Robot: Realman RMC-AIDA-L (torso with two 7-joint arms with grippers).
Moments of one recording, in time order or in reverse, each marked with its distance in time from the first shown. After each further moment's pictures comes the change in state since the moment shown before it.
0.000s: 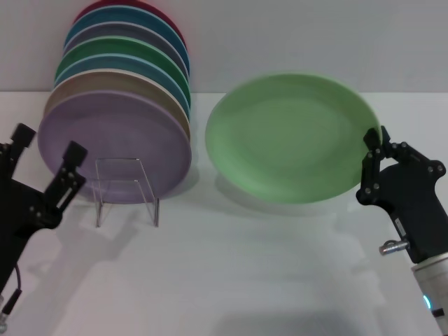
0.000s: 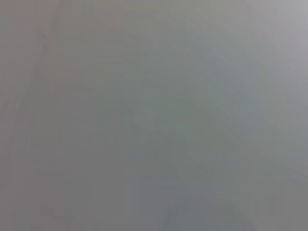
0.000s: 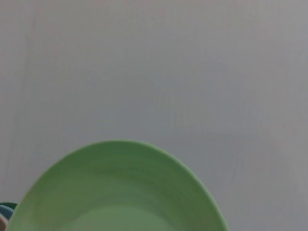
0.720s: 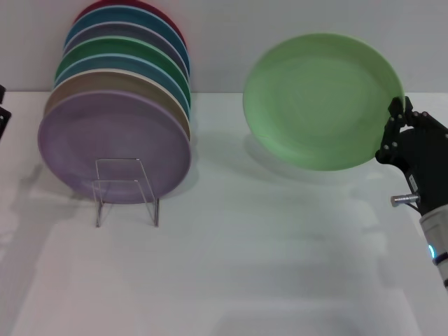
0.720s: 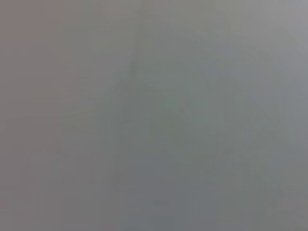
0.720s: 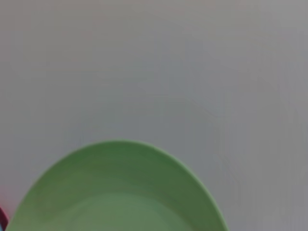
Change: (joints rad) left arm -0.061 -0.005 -0.305 0.002 0.000 -0.082 0.091; right arm 0.032 -0.001 0.237 0.072 0.000 0.209 -0.030
